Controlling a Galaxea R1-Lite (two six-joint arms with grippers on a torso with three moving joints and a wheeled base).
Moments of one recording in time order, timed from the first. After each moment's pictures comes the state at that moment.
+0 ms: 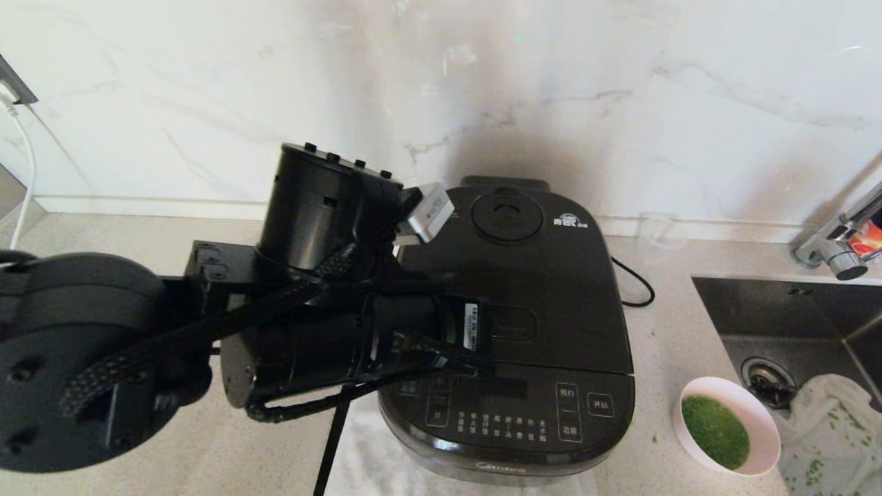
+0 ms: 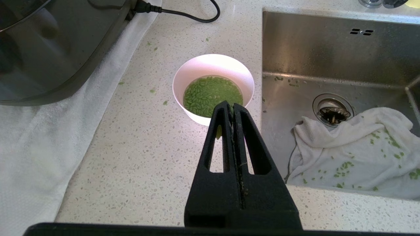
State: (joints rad) left arm -0.88 1.67 -1.14 -0.06 0.03 -0.38; right arm 0.00 0.00 0.00 0.00 0.00 0.02
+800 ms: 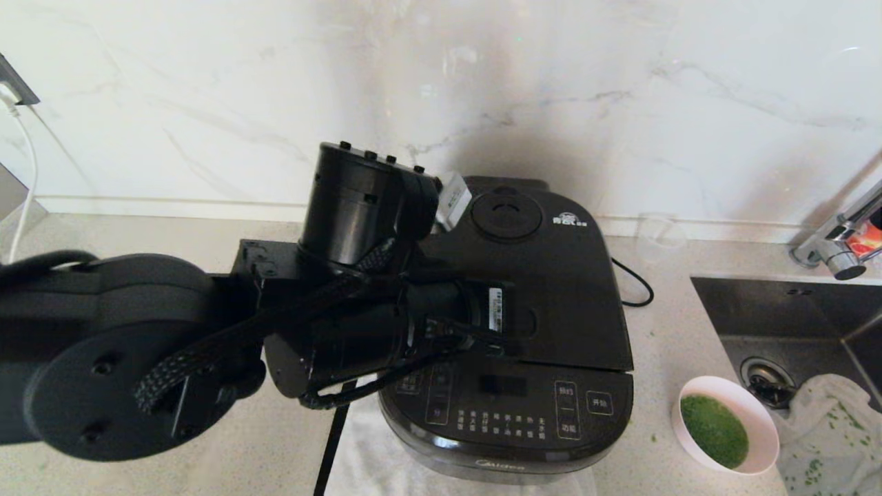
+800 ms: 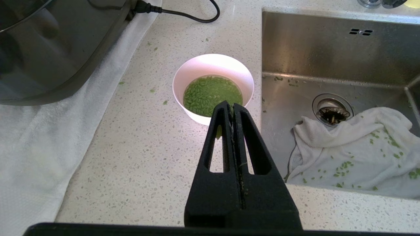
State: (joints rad) left arm -0.88 1.73 -1.19 -0.13 0.10 -0.38; right arm 0.00 0.00 0.00 0.00 0.00 0.02
